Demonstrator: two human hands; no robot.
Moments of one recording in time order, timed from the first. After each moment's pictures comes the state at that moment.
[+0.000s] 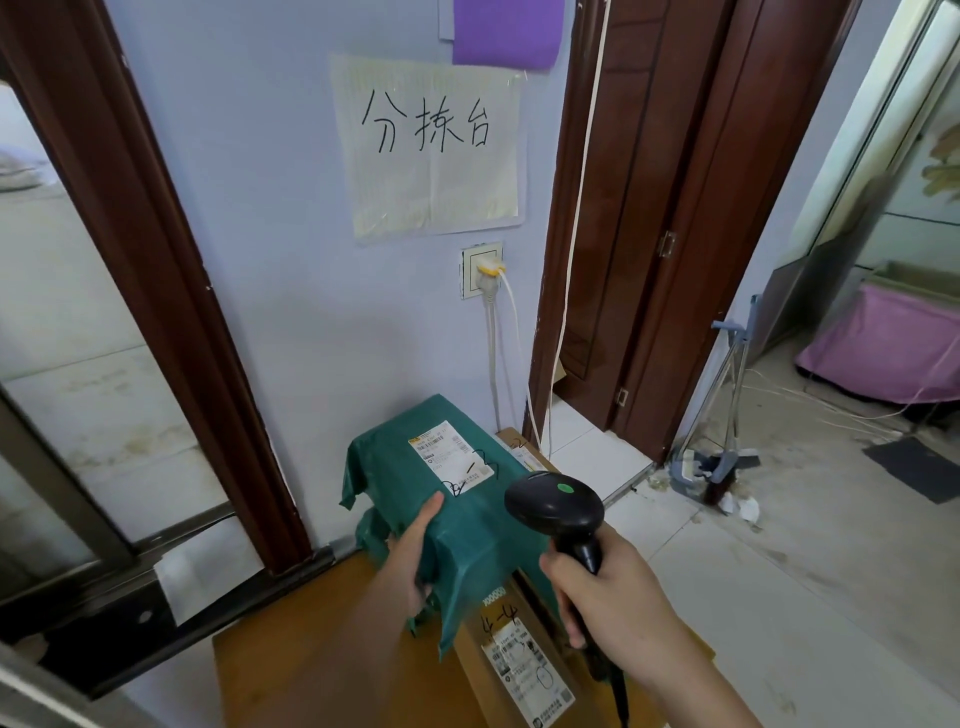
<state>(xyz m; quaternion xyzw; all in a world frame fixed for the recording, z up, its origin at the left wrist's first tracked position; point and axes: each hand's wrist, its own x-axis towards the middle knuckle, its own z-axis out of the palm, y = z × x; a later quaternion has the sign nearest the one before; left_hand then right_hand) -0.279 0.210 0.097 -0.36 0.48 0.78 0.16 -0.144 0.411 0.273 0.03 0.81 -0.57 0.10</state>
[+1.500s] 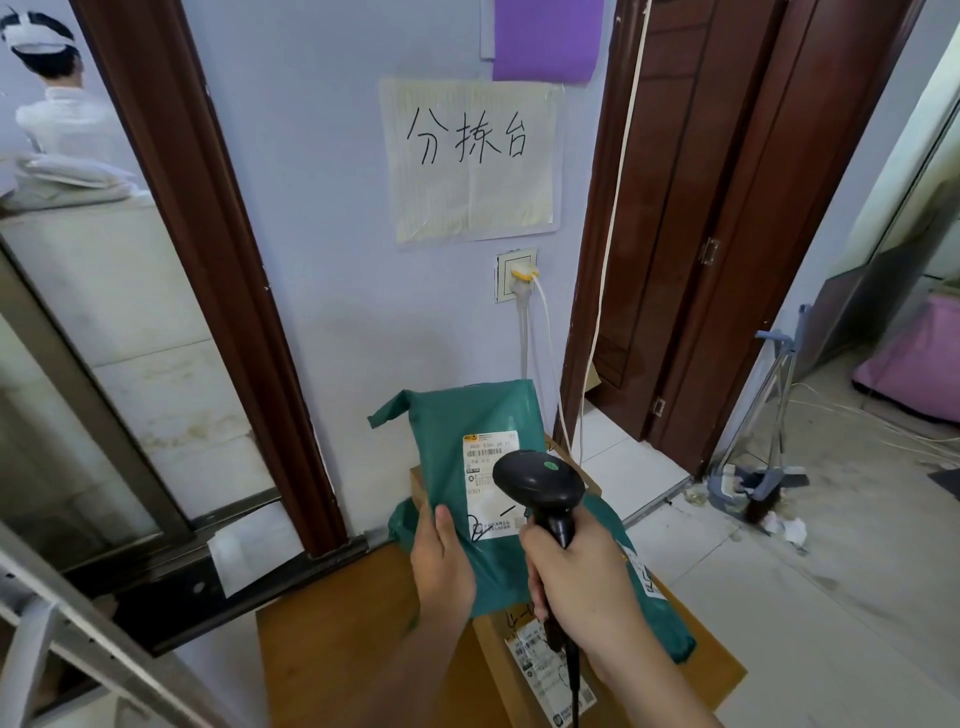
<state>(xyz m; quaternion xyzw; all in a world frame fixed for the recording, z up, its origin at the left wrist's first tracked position) -0.222 0.240 0.129 -0.22 0.70 0.66 -0.15 -0.148 0.370 0.270 0.03 0.78 -0.62 0.05</state>
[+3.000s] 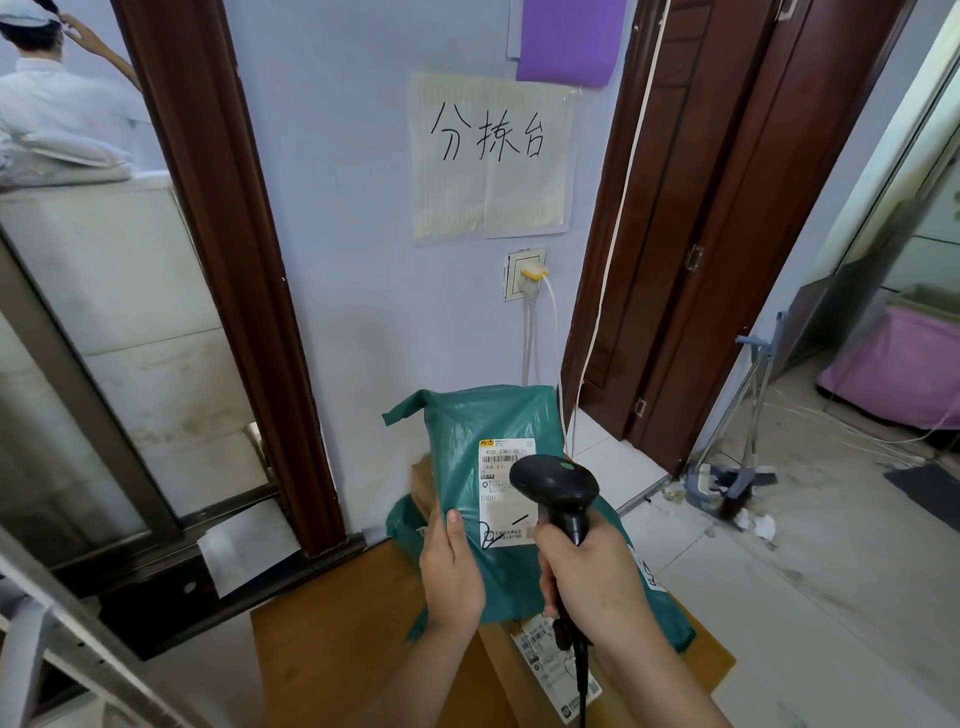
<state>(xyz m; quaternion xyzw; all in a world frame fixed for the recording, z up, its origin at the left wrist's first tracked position) -0.210 0.223 0.117 -0.16 0.70 0.68 -0.17 -0.139 0.342 0.273 0.08 0.81 -0.58 0.03</state>
